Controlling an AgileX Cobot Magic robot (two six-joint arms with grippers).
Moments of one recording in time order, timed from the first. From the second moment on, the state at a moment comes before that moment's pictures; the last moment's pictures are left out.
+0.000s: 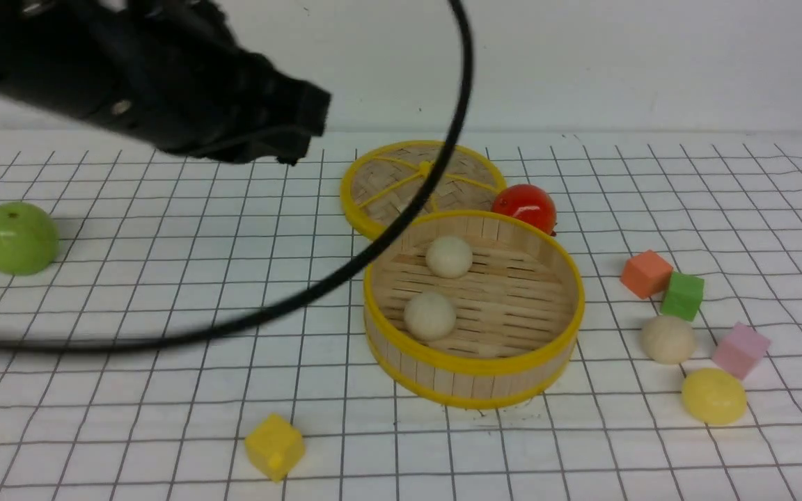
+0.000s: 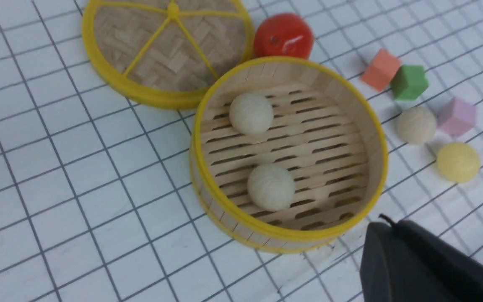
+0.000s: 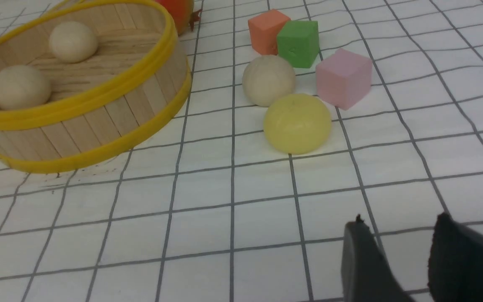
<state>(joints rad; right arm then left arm) 0.03 -0.01 0.01 0.11 0.41 0.08 -0.46 1.23 -1.29 -0.24 0.69 0.03</state>
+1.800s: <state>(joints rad) 0.03 1.40 -0.93 0.25 0.85 -0.03 -0.46 0.15 -0.16 -0.38 0.21 0.06</state>
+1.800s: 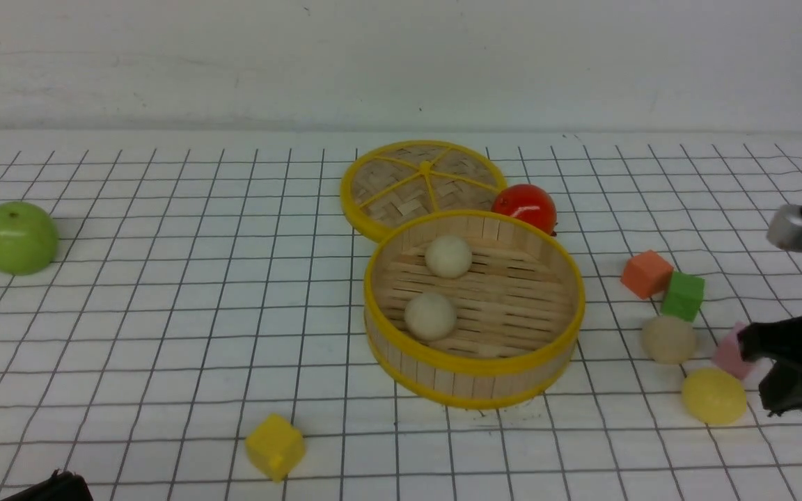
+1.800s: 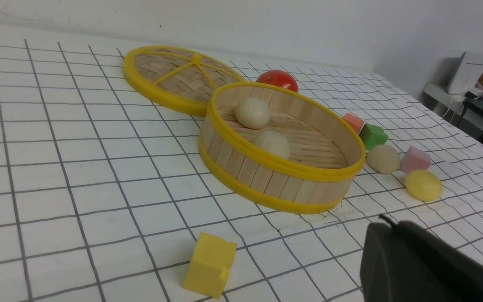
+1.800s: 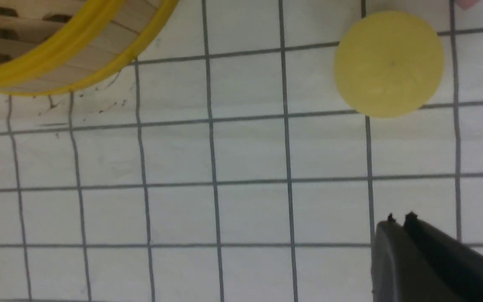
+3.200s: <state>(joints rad) 0.09 1.56 -1.06 0.19 0.68 0.02 -0.46 0.15 -0.16 -0.38 0.21 0.06</state>
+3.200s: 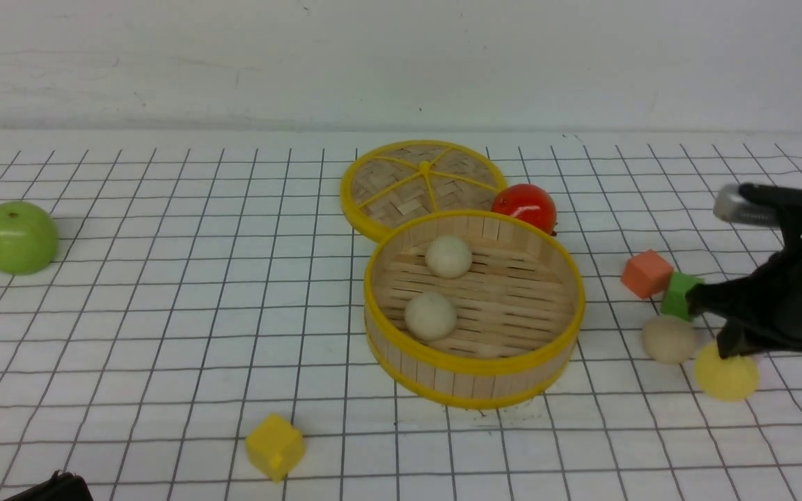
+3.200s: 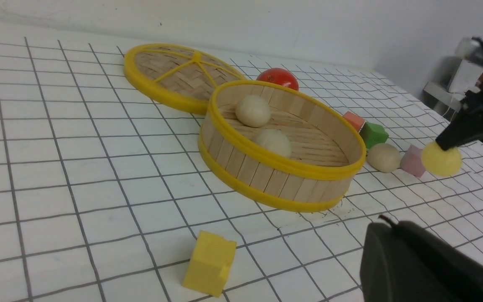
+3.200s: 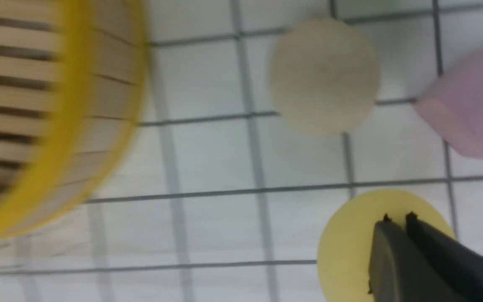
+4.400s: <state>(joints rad) 0.33 1.81 -1.53 0.14 0.60 -0.03 -0.46 0.15 -0.16 -0.38 0.21 0.06</state>
